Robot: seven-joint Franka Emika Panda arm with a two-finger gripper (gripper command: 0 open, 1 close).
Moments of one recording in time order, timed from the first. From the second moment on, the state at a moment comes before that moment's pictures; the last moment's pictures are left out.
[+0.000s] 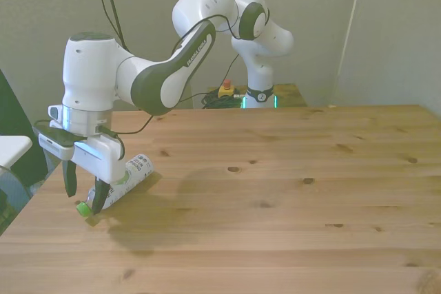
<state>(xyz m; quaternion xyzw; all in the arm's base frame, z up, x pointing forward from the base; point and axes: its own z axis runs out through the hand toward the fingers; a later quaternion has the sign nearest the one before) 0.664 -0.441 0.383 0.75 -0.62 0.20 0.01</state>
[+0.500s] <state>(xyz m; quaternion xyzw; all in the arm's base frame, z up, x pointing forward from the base) 0.671 -0.442 0.358 0.75 -0.63 0.18 0.02</state>
